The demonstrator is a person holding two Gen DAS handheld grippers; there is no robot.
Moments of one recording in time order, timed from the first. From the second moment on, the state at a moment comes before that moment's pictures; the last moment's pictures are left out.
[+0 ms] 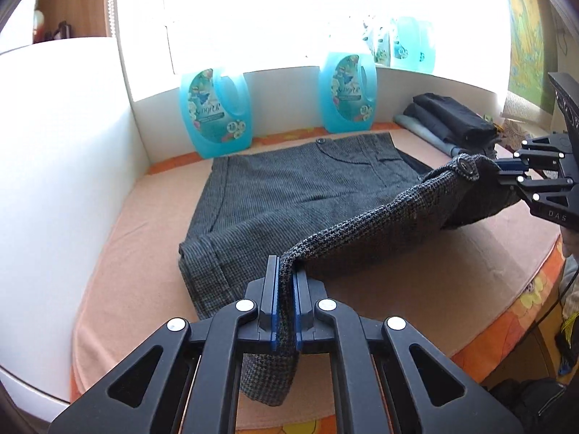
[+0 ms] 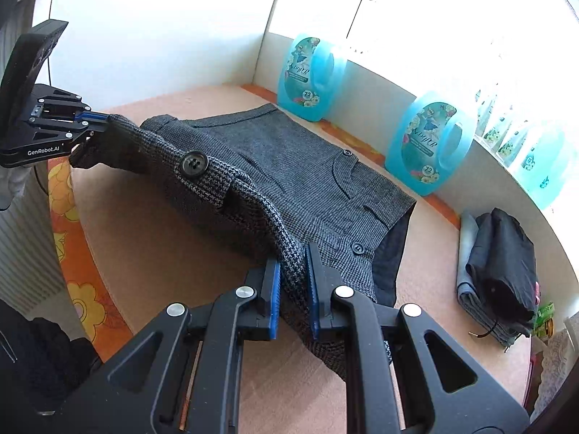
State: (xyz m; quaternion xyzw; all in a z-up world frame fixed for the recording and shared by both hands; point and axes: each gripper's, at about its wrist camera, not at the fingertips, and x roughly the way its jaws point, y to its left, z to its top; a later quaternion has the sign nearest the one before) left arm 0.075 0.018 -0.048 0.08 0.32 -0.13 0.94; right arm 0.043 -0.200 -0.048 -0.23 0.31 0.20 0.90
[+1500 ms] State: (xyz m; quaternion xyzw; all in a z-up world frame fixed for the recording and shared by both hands) left arm 0.323 0.029 -0.113 0.08 0.45 -0.15 0.87; right arm 0.302 -0.220 -0.106 -0.21 0.43 0.13 0.87
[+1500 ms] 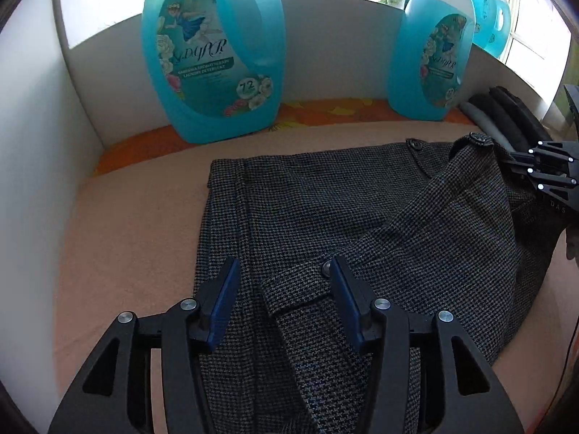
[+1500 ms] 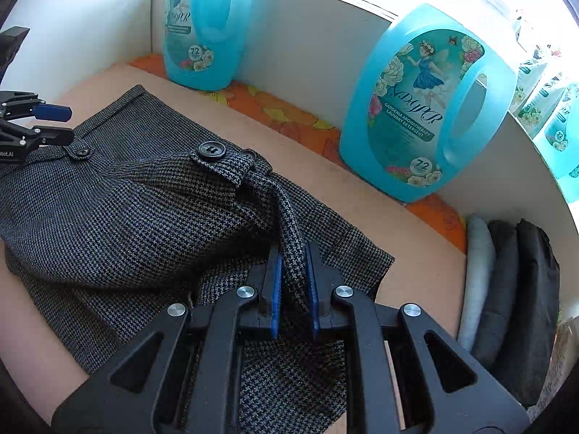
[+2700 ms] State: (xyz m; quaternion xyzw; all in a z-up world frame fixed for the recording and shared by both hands) left arm 0.395 0.011 -0.075 0.16 0.34 -0.06 0.93; right arm 0.353 -0.213 -0.094 -0.22 0.44 0.13 0.86
